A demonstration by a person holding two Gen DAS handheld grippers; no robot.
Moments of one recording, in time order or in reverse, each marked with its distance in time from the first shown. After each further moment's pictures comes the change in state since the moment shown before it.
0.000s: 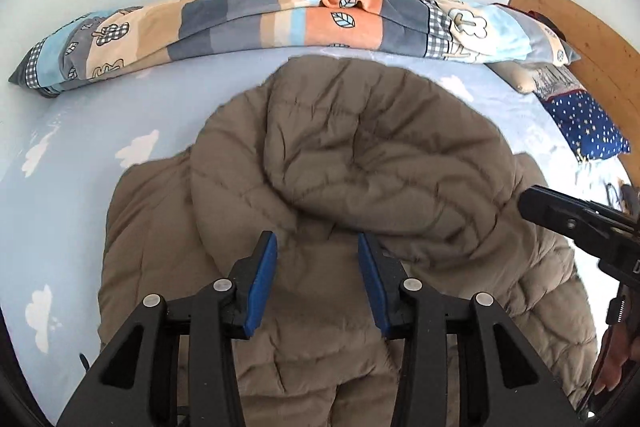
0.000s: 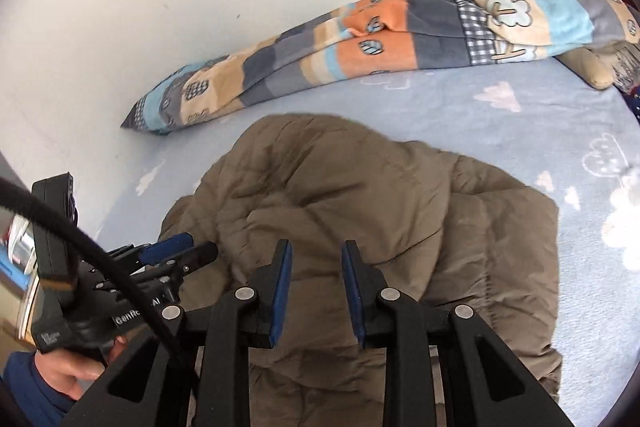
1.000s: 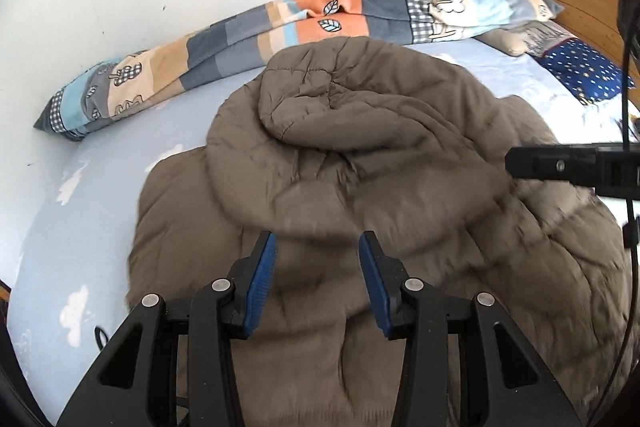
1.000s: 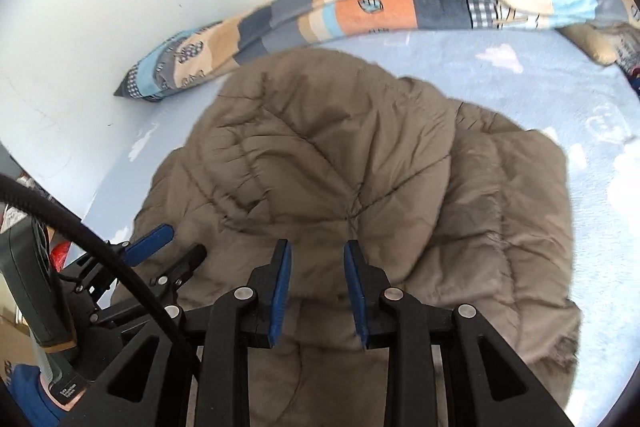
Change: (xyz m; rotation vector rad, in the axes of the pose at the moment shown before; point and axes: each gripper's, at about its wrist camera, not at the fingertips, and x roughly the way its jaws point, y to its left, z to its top) left arm -0.040 -0.031 -0.055 0.159 -0.084 0.121; right arm 0.003 0.004 -0.034 -0.009 0.101 -0.018
